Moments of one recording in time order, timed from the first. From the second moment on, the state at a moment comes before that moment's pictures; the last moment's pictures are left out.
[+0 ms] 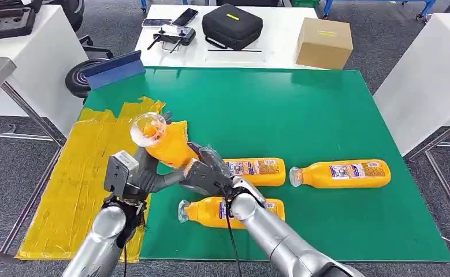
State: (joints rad) left arm -0.28 -0.10 -0.41 -1.43 -0.07 -0.04 -0.19; right arm -0.57 0.26 0.58 -0.79 0.24 -0.10 -0.42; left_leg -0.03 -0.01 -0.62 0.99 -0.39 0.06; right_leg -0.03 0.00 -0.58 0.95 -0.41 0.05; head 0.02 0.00
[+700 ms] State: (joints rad) left arm -0.29 -0.10 -0.41 -1.40 -0.02 -0.05 -0.19; right arm -0.60 0.32 0.64 -0.69 0.35 -0.20 -0.41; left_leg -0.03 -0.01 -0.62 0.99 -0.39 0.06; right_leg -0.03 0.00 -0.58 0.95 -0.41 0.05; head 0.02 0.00
